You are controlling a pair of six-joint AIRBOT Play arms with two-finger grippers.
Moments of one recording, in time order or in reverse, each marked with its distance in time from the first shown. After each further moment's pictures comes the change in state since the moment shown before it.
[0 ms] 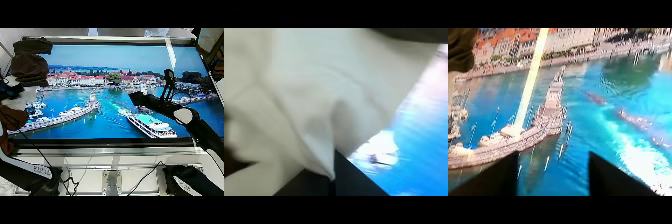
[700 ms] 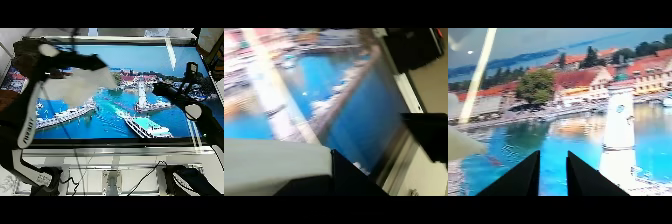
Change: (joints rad) left arm -0.861 0.057 0.182 -0.903 0.072 0.324; right arm -0.272 0.001 0.000 -0.223 -0.054 -0.009
